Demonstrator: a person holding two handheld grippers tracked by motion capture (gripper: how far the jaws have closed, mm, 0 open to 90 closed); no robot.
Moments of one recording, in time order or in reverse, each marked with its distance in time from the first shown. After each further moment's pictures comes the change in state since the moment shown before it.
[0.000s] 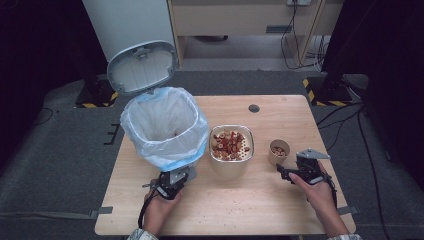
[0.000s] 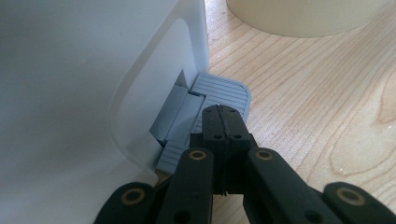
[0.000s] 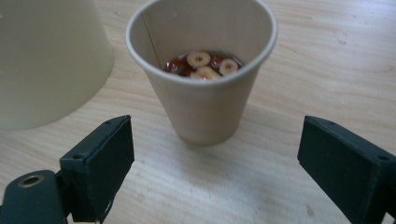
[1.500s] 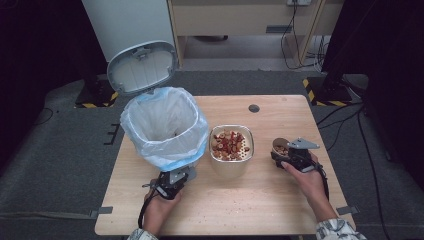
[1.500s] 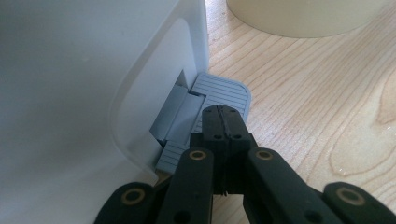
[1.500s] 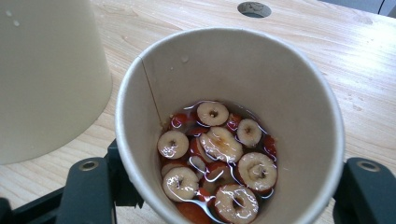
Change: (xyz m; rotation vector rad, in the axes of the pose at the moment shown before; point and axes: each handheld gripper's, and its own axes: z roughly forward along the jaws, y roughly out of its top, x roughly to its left) left arm 0.001 0.000 0.000 0.002 -0.003 -0.004; right arm 0.001 0.026 0.029 -0.059 0.019 -0.133
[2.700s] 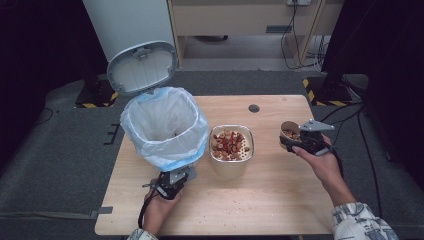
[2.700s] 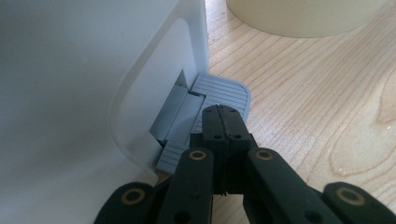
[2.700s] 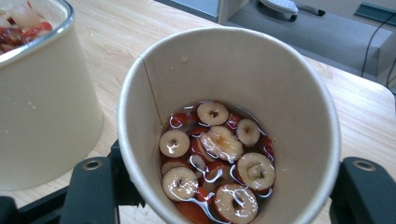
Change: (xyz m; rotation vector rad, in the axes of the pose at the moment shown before) left arm 0.000 0.000 0.000 0.000 0.001 0.002; right arm -0.033 0.054 -0.027 -0.036 0.027 -0.070
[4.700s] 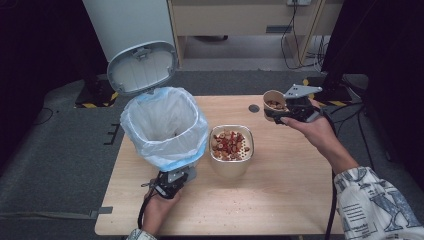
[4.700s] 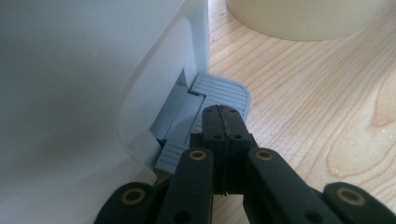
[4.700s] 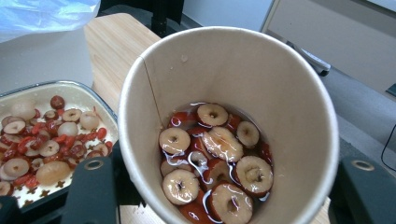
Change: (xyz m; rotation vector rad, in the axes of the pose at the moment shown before) left arm 0.003 -0.001 0.000 -0.005 -0.023 -0.033; right arm 0.009 0.115 0.004 -0.069 0.141 -0.210
